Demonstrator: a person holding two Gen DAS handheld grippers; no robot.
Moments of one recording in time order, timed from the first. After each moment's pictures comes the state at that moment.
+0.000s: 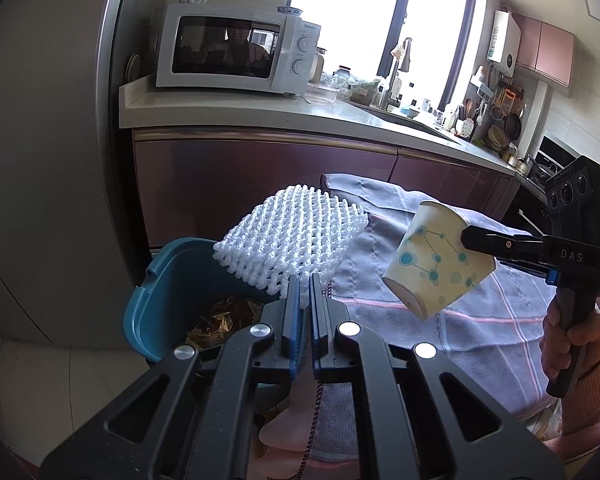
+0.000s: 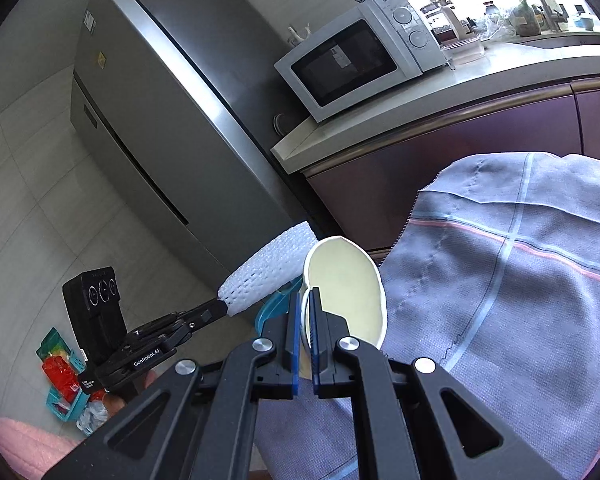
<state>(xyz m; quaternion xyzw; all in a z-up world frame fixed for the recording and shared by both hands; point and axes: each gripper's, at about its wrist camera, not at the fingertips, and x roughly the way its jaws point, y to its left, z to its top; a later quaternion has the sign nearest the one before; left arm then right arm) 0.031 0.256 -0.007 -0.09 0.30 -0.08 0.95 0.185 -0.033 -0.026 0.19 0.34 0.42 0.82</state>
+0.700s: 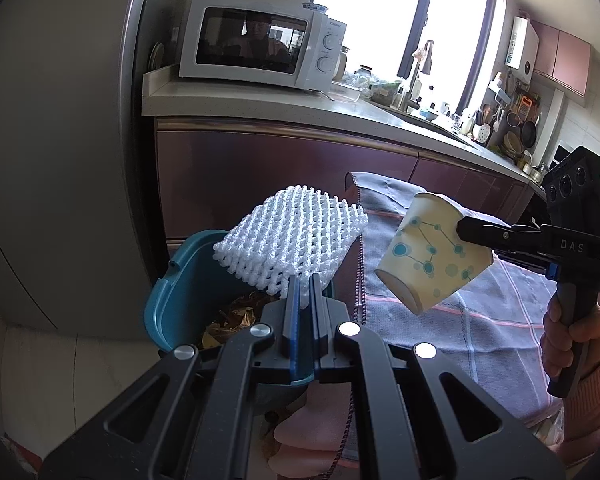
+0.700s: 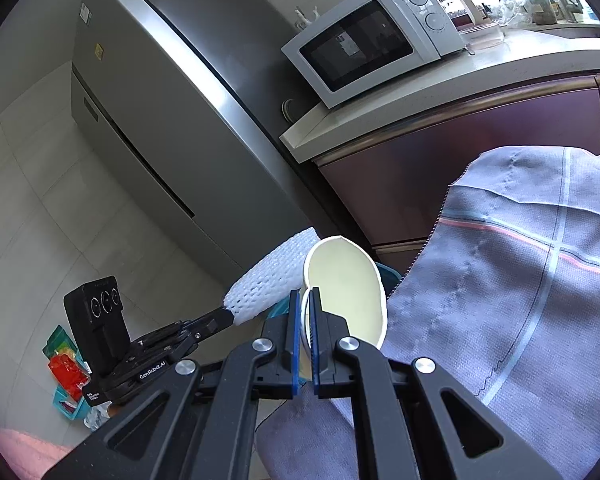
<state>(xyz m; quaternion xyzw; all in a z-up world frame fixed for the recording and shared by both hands) 0.032 0.276 -0.016 -0.10 0.31 -0.05 0.94 0.200 0.000 -0.022 0.19 0.36 0.44 0.80</state>
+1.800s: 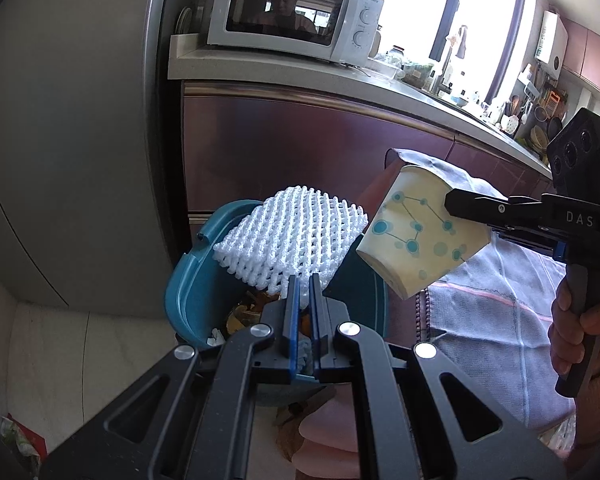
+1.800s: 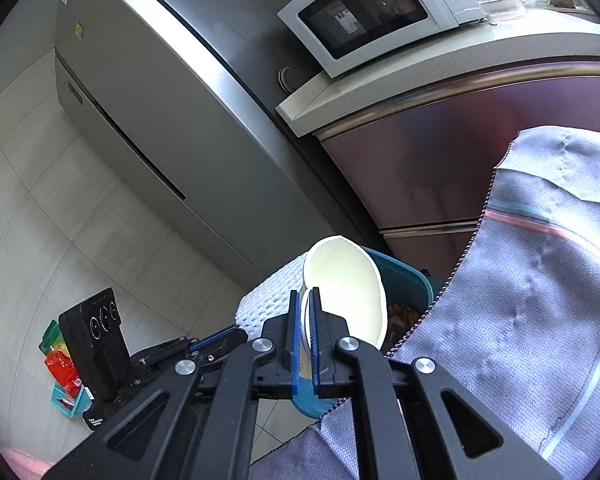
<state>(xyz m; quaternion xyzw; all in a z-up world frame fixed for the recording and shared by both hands) 0.059 0.302 -0.054 -0.11 0.36 -0.01 0.93 0.237 0.056 -0.041 0.16 0.41 0.44 0.78</state>
